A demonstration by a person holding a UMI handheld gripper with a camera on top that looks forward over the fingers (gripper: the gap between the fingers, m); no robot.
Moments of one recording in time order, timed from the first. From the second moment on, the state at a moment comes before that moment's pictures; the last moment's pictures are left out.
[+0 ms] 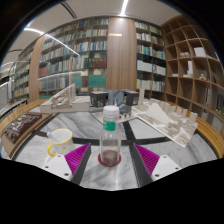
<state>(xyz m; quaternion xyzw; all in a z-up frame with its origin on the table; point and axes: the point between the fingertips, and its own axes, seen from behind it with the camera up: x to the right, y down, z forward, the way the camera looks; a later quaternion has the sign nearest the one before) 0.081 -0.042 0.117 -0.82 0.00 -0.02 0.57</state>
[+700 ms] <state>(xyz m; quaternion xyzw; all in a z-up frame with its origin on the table) 0.065 -0.338 0.171 -0.84 0.01 -0.05 0.54</state>
